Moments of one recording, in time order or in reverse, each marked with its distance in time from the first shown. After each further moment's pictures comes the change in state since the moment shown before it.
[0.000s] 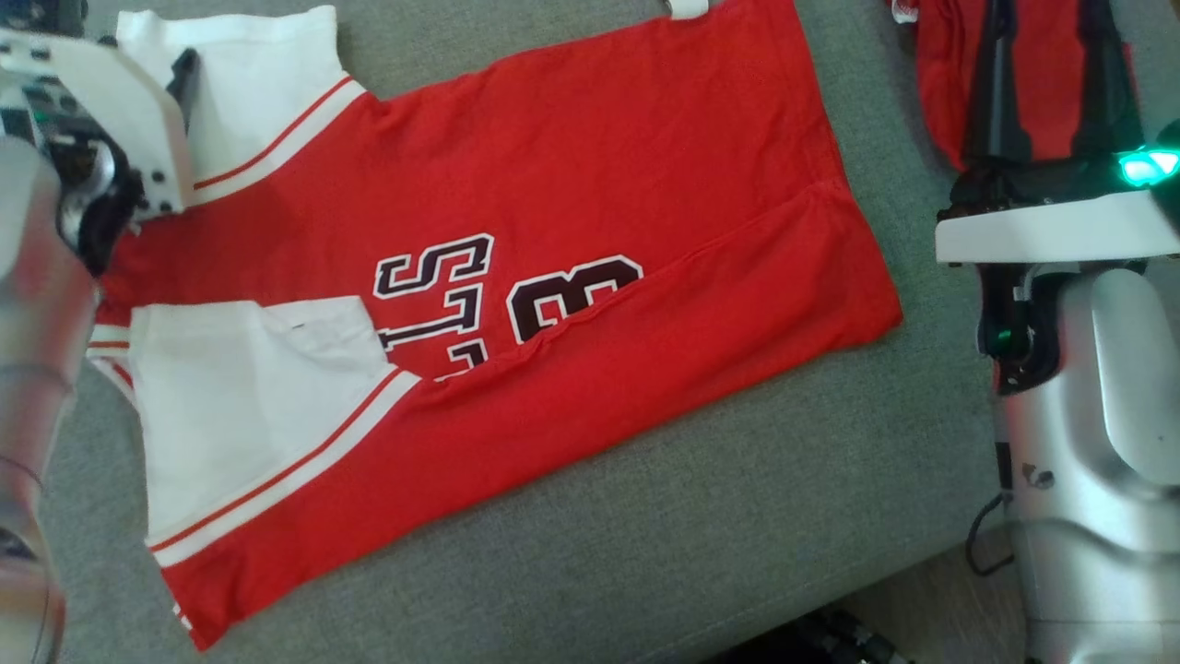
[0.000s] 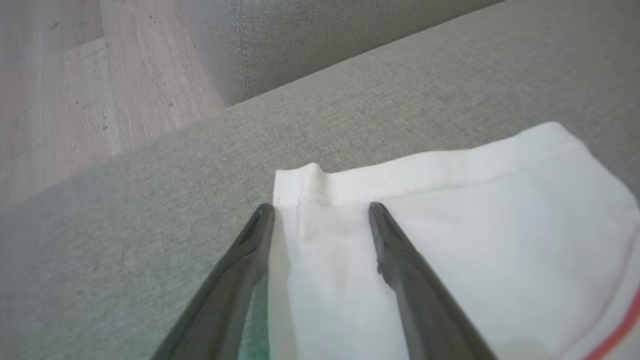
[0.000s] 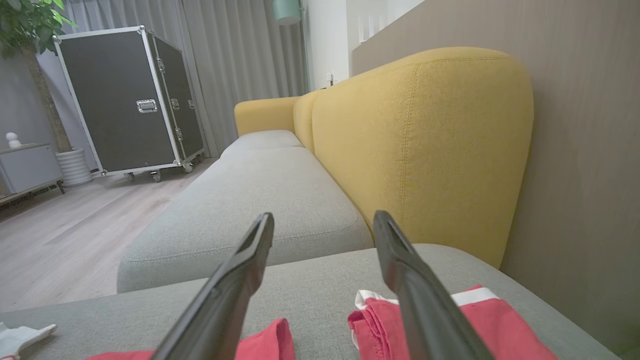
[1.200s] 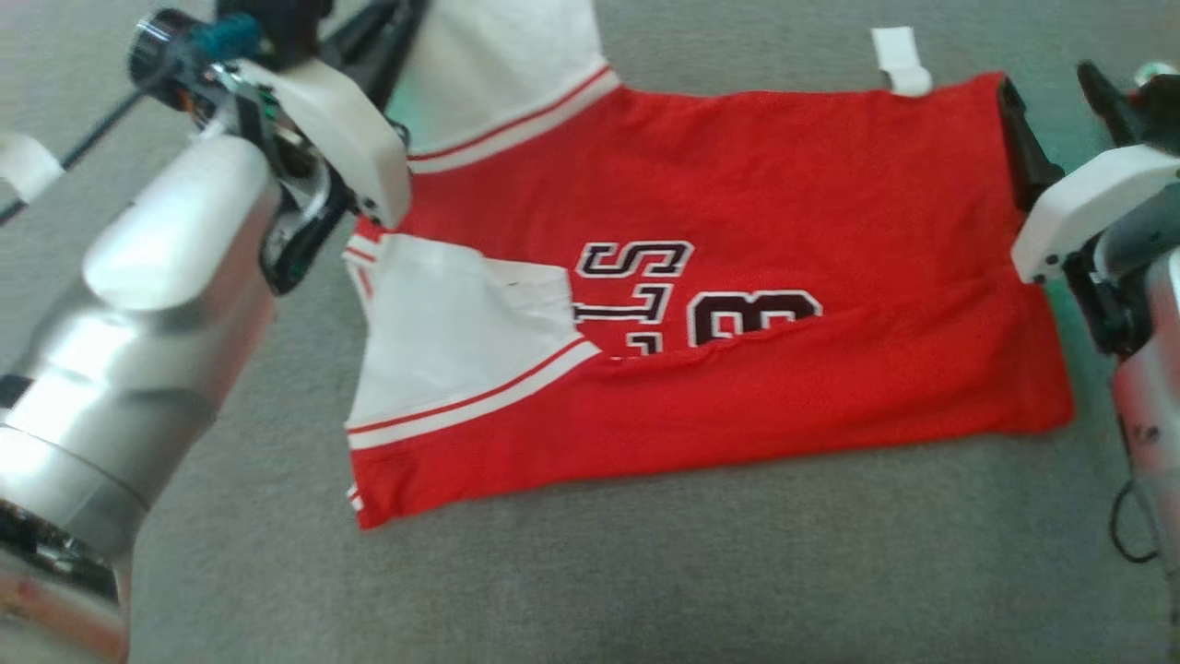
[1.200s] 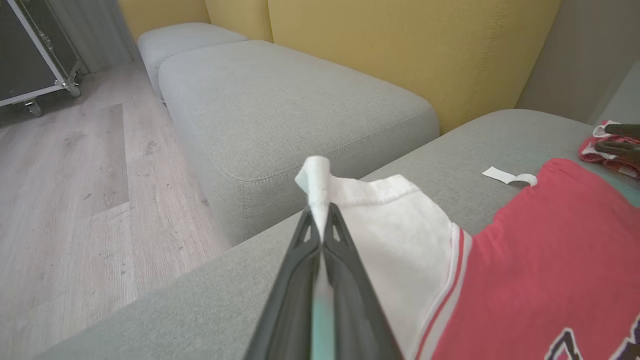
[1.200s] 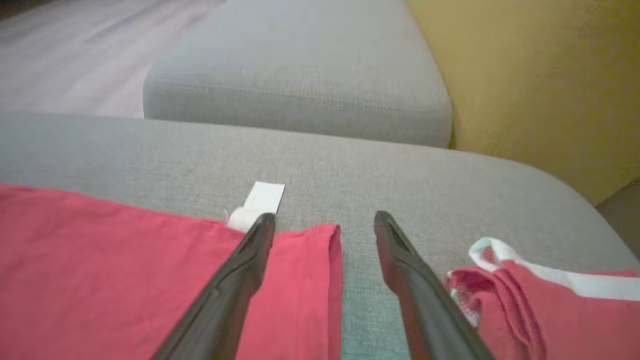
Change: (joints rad) left arm -0.006 -0.063 -0.332 -0.304 -0.190 0.000 -0.350; right arm -0.116 -0.267 0.131 0.334 -0.013 0.000 0.333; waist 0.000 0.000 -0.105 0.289
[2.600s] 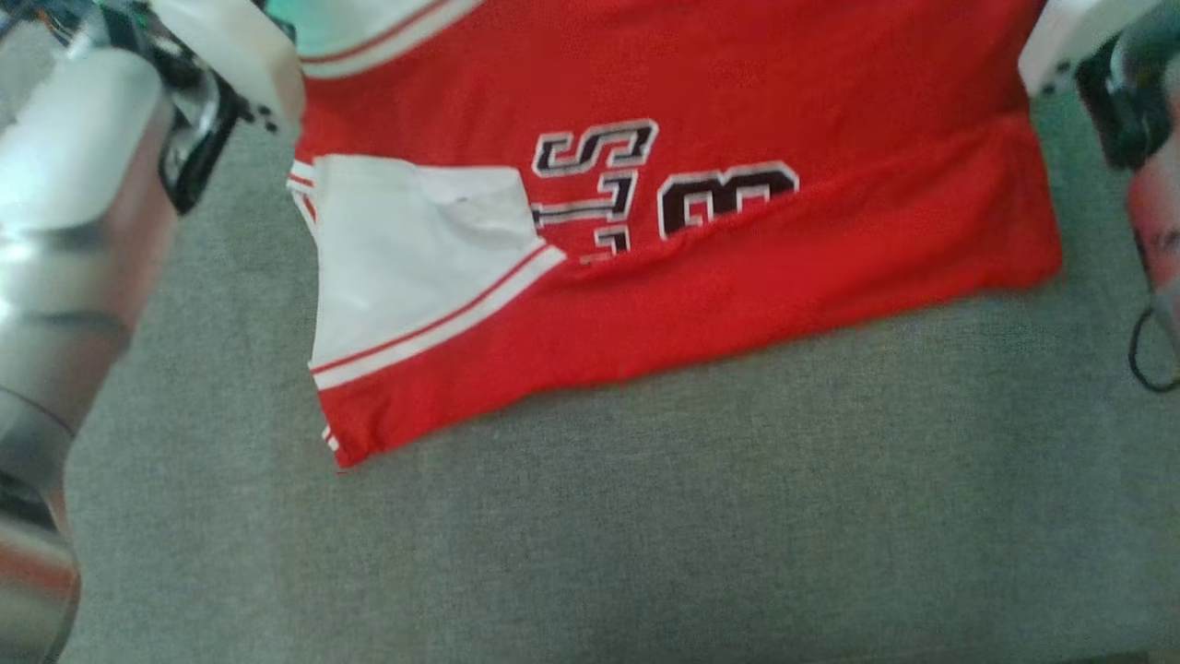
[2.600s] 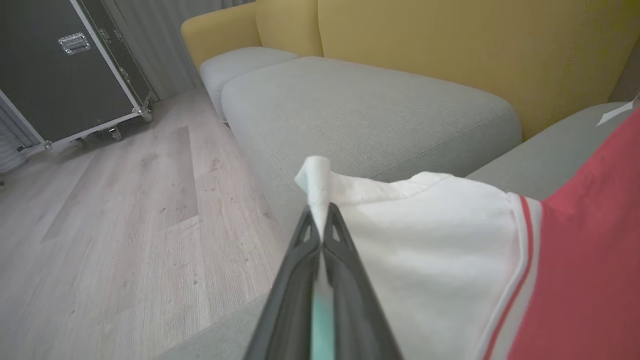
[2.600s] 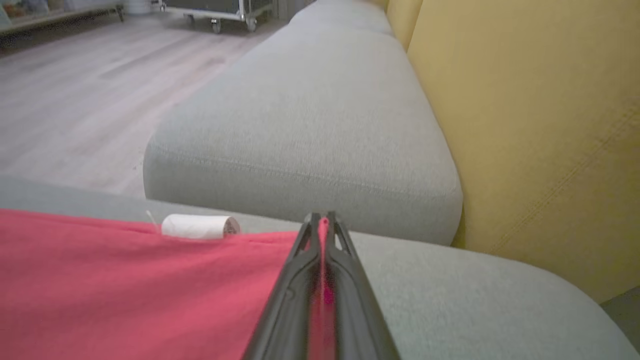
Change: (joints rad) left arm -0.140 0.035 -0.035 0.172 0.037 0.027 -0.133; right arm -0.455 0.000 0.237 0.408 0.081 0.000 -0.138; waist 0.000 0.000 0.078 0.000
